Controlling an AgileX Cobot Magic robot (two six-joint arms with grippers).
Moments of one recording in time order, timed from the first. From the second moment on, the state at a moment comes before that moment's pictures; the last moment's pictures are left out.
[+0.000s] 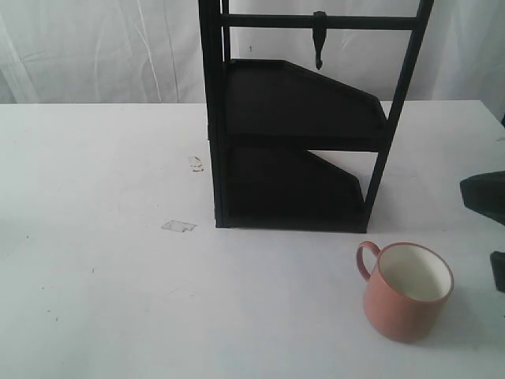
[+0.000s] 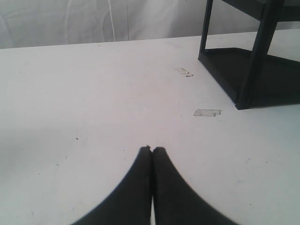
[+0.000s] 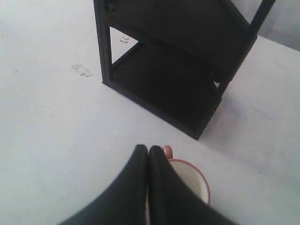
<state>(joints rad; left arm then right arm) -0.11 0.00 0.02 -0.18 0.26 0.13 0.47 0.64 -0.70 0.10 0.70 -0.14</state>
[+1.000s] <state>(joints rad) -0.11 0.00 0.02 -0.18 0.26 0.13 0.47 0.58 -0.70 0.10 0.70 -0.13</state>
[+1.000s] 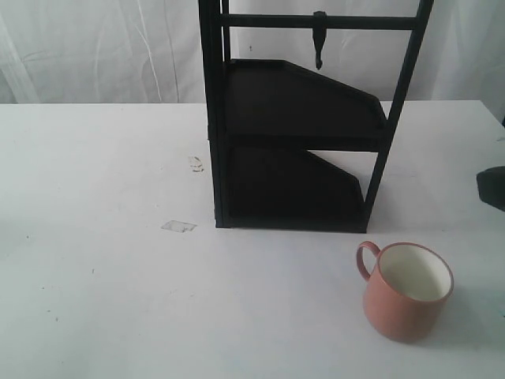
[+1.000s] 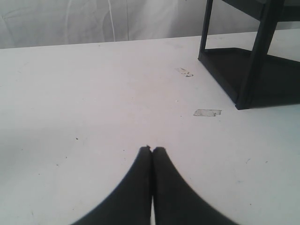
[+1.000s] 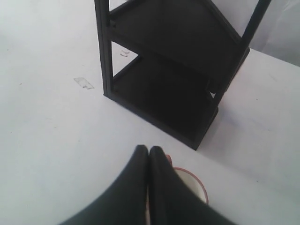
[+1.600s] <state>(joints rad) -0.11 0.00 0.02 -0.18 0.26 0.13 0.22 0.20 -0.52 0.30 0.57 -0.15</state>
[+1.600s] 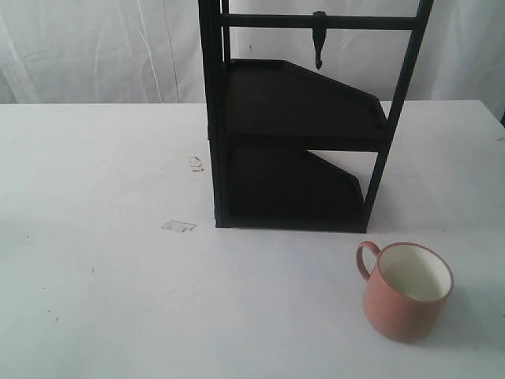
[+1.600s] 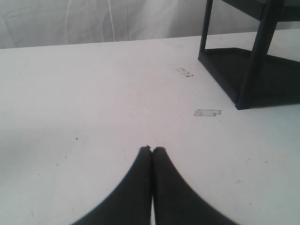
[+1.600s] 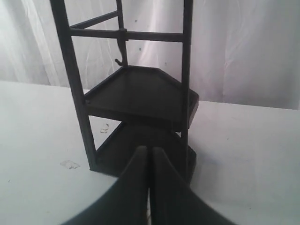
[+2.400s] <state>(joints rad) -0.11 0.00 0.02 -0.18 0.26 0.13 0.17 0.10 -0.31 0.43 0.44 -0.29</state>
